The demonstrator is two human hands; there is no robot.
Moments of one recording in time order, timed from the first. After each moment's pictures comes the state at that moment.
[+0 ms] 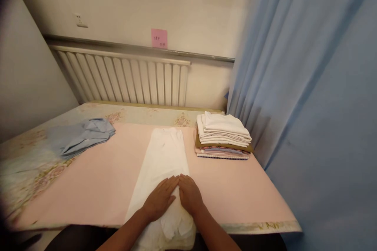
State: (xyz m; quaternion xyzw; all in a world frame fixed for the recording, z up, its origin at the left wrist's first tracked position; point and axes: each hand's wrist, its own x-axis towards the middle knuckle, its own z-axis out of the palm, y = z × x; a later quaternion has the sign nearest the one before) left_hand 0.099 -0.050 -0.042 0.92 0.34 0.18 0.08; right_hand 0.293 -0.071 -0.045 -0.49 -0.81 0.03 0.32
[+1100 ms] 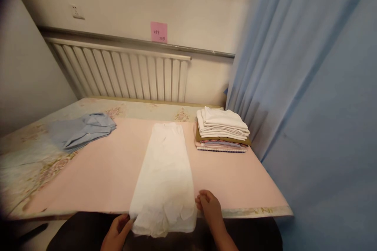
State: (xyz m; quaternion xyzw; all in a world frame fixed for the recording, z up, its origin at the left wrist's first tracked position) left_hand -0.018 -0.164 -0.086 0.40 0.69 0.41 0.44; right_hand 0.319 -0.162 -0.030 -0.64 -0.27 0.49 0.52
